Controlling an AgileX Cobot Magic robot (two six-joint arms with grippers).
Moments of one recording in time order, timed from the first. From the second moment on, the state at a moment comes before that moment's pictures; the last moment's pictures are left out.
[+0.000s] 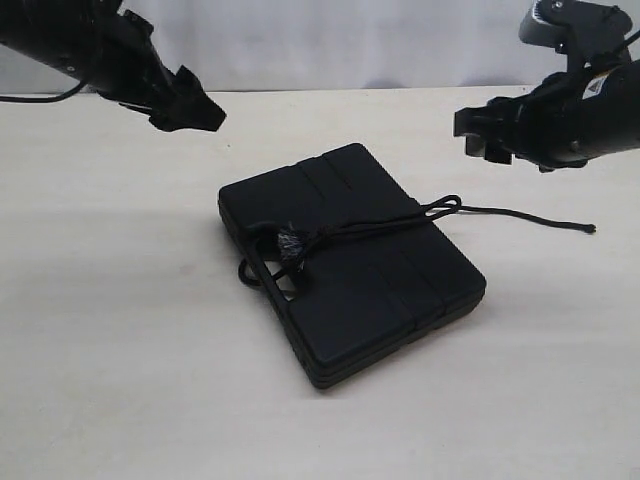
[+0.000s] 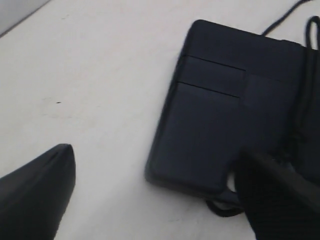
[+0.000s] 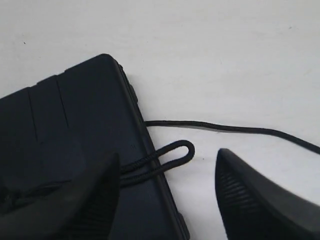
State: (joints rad) left arm -0.20 1.76 -1.32 -0.71 0.72 1.05; right arm 0.20 1.47 -0.95 0.11 0.39 0.14
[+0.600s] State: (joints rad) left arm -0.34 1.85 -1.32 -0.78 0.79 1.36; right arm 0.11 1.78 -0.95 0.17 0.55 0.00
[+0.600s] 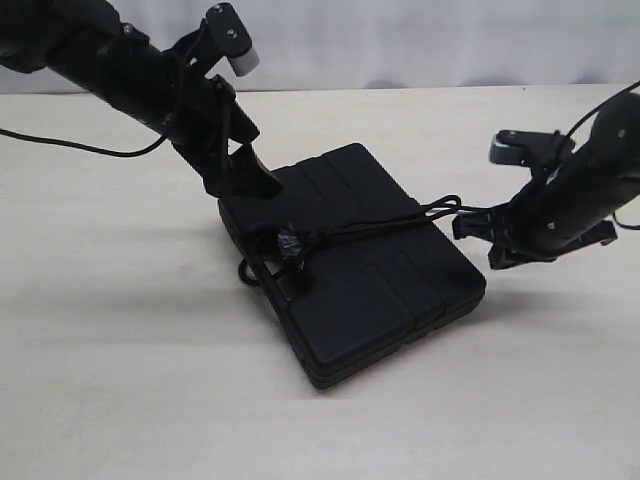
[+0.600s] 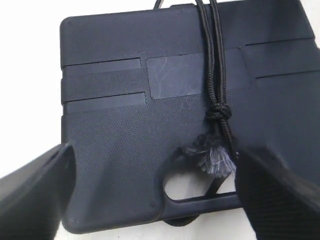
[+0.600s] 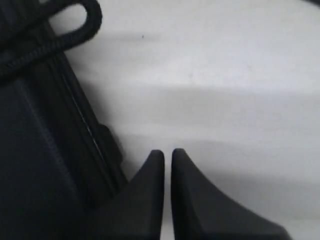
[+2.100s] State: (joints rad) left arm -0.51 2.02 -1.32 -0.71 0.58 1.57; right arm -0.04 1.82 -0.91 0.14 0.32 0.20
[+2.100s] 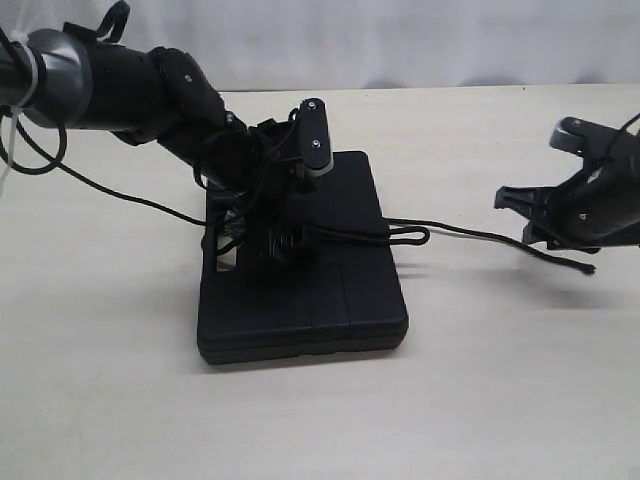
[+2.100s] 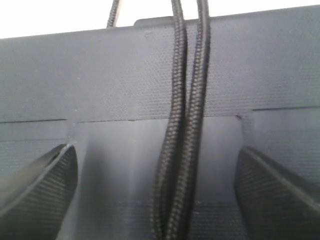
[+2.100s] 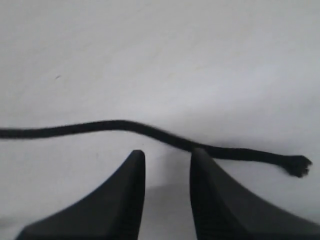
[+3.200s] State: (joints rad) left arm -0.51 2.02 -1.32 -0.71 0.55 1.58; right arm 0.15 2.05 -1.26 -0.32 0.74 -0.14
